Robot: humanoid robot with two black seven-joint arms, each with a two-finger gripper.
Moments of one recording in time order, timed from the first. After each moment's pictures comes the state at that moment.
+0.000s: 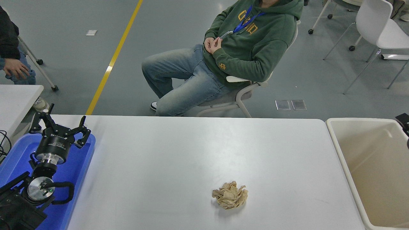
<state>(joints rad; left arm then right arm) -0.46 0.45 -0.83 -0.52 -0.19 -0.62 -0.53 0.91 -0.75 -0.10 0.60 -0.29 -0.16 0.09</state>
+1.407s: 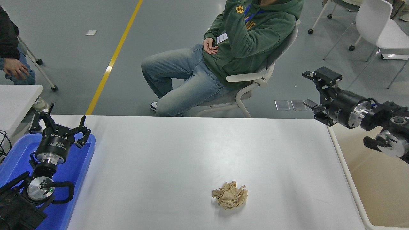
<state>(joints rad) -0.46 0.45 -0.83 -0.52 -0.19 -0.62 -0.53 0.88 -0.80 0.33 1.38 -0.30 -0.11 0.13</state>
